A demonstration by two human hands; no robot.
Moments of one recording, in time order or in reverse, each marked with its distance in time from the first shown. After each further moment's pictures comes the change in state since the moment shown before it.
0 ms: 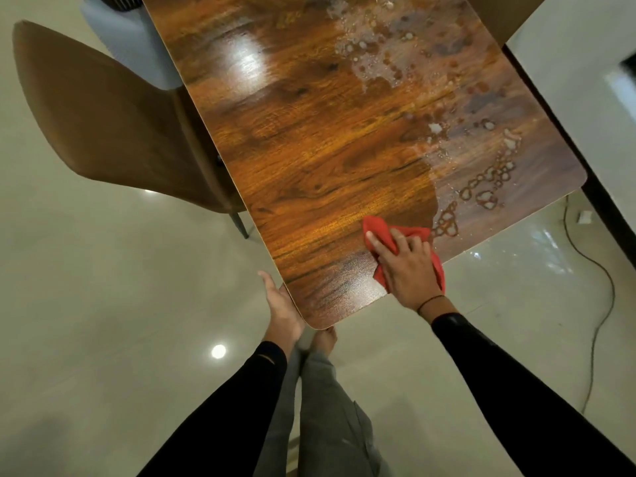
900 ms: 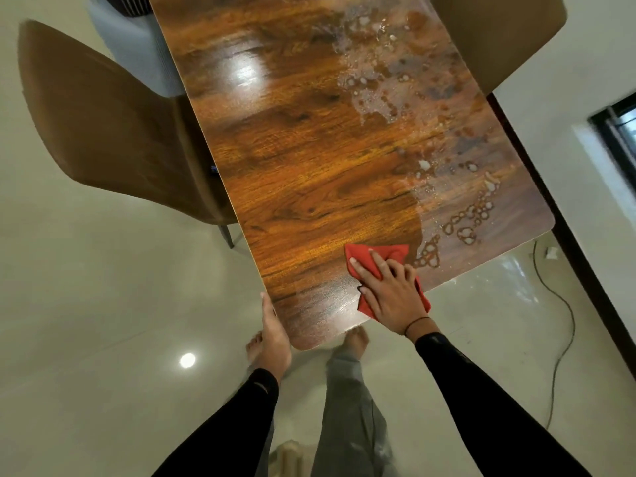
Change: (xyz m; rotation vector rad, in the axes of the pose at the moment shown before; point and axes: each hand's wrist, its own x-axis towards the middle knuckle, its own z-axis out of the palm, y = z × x) left_hand -0.003 -0.023 -0.005 0.451 0.312 0.093; right_hand 0.007 0.008 -0.020 0.023 -0.121 -0.083
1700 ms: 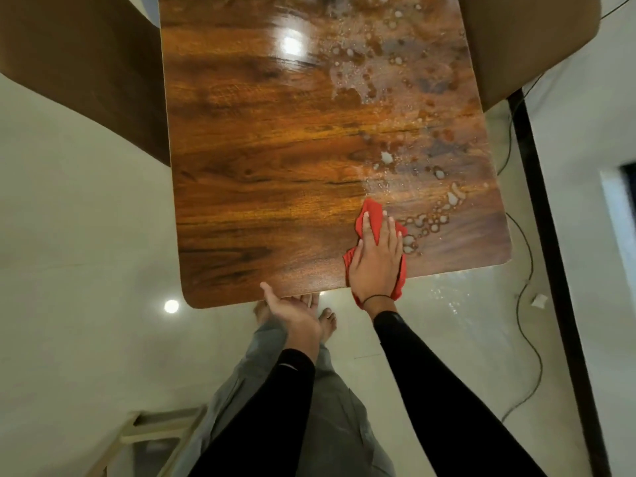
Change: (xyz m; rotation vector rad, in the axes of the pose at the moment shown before) left_hand -0.070 -0.051 0.257 -1.104 0.141 -0.062; right_hand 0.017 0.130 -0.008 0.182 0.150 0.238
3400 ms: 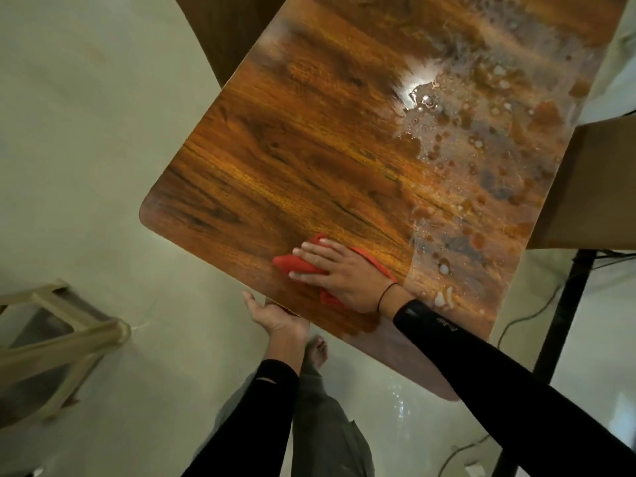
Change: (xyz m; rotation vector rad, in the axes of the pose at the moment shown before) left_hand 0.000 -0.110 0.091 -0.763 0.107 0.085; right_hand 0.164 0.062 0.002 -0.119 -0.405 -1.826
